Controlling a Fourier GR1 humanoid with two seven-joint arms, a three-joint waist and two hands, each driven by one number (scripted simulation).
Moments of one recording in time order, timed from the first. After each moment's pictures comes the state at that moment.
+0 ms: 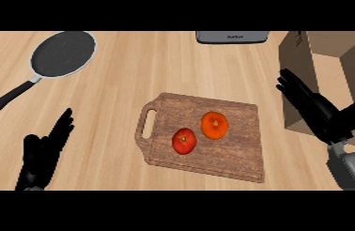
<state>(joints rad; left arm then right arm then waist) 0.08 0.56 -0.30 -1.56 0.28 0.34 0.17 -0.22 -0.56 0.20 -1.39 -0.45 0.11 0.00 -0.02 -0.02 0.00</state>
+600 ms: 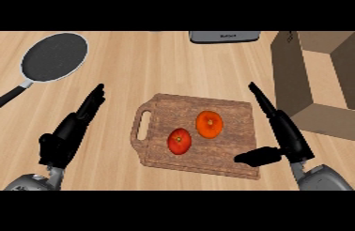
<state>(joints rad) -0.11 0.51 -0.38 -1.62 0.23 0.22 0.07 -0.19 -0.51 0.48 -1.54 0.09 -0.27 0.02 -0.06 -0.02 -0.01</state>
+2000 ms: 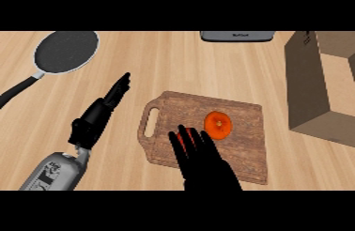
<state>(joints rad) -0.26 0.37 -0.38 -1.49 0.17 0.12 0.03 -0.30 -0.15 0.90 -2.03 0.82 0.25 1.04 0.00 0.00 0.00</state>
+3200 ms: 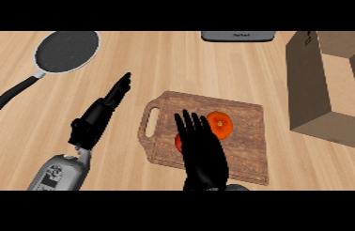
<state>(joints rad) -0.22 0.26 -0.26 -1.53 0.04 0.00 0.08 -0.27 -0.02 0.74 -1.67 0.95 0.24 0.85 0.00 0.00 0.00</state>
